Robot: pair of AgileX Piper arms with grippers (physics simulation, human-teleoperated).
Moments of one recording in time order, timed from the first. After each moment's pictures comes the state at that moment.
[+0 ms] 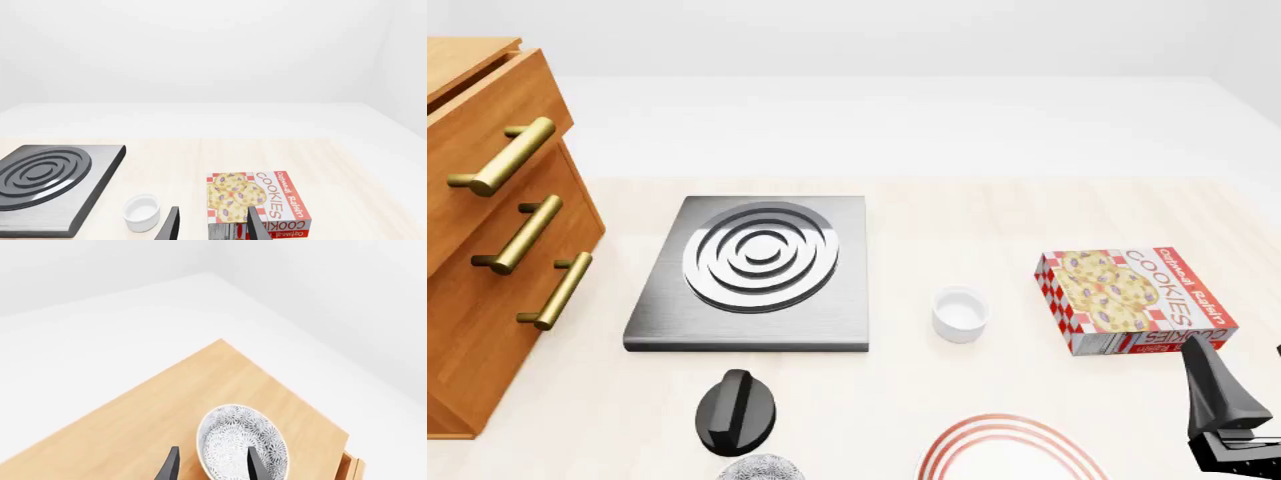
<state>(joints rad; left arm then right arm) 0.62 1.35 -1.25 0.21 -0.28 0.00 0.01 0.00 0.00 0.00</state>
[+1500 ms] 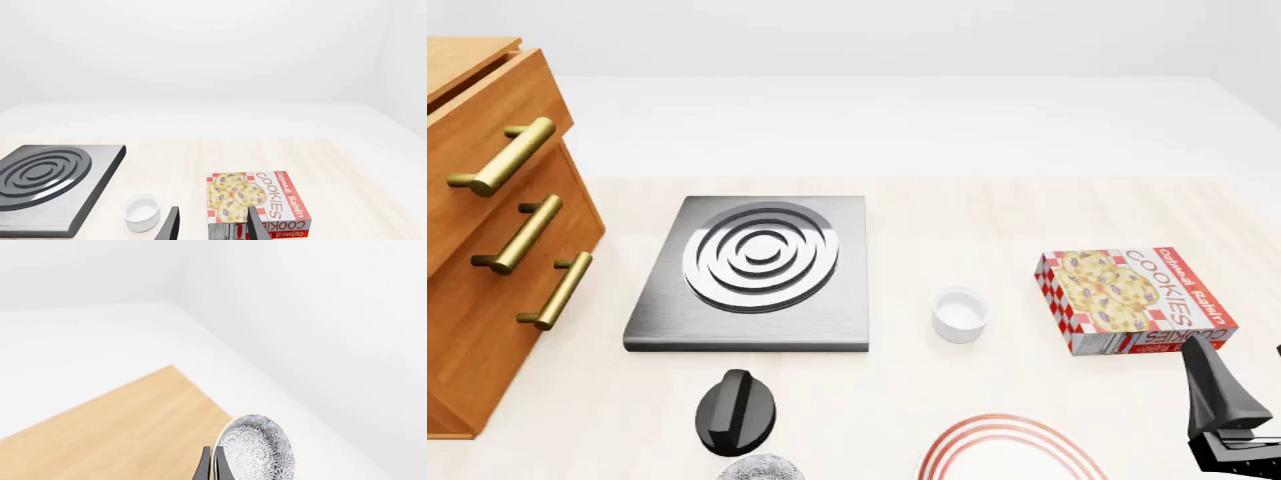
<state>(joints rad) 0.53 1.18 -1.38 0.35 -0.49 0.00 0.01 0.00 0.00 0.00</state>
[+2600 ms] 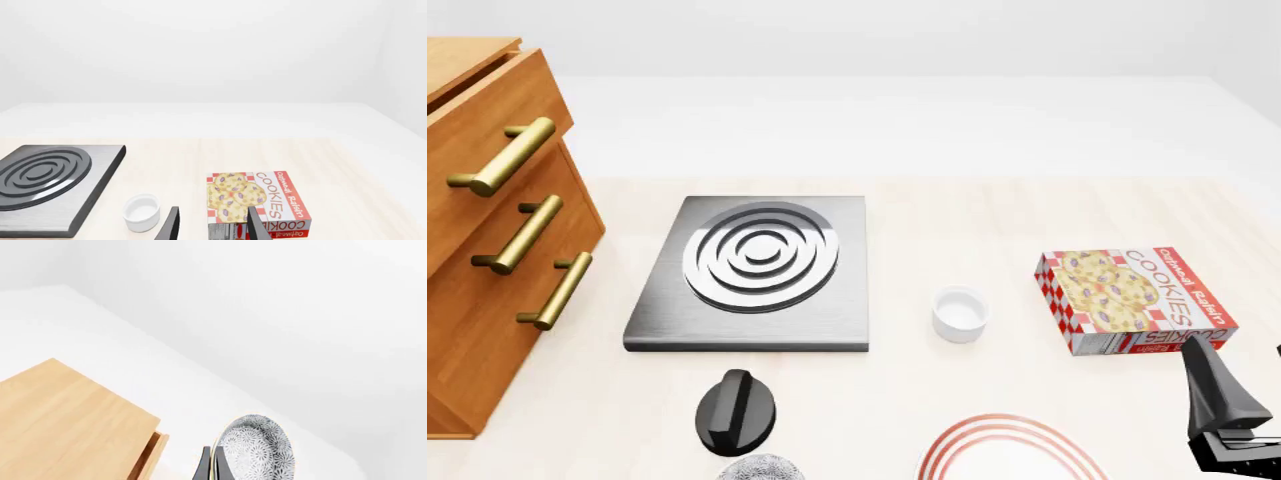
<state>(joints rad) 0.19 1.13 -1.54 0.46 -0.53 0.00 0.01 0.00 0.00 0.00</state>
